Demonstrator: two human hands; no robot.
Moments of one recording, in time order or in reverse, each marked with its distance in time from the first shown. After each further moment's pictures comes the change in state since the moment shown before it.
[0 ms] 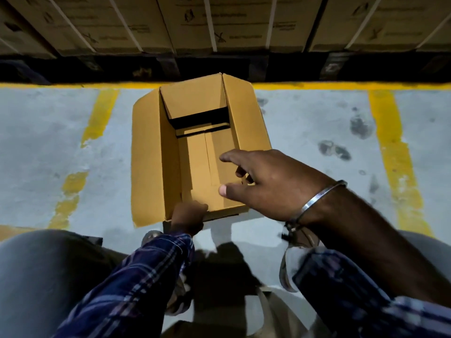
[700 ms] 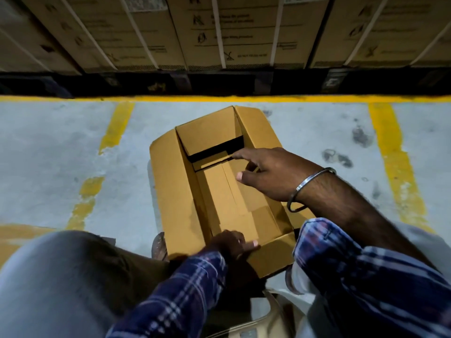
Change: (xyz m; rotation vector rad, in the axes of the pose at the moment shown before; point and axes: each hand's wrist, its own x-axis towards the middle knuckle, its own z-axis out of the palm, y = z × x) left_hand -0.038 0.082 0.008 -0.794 -0.327 0.092; right_hand -0.001 -0.003 0.003 0.018 0.051 0.008
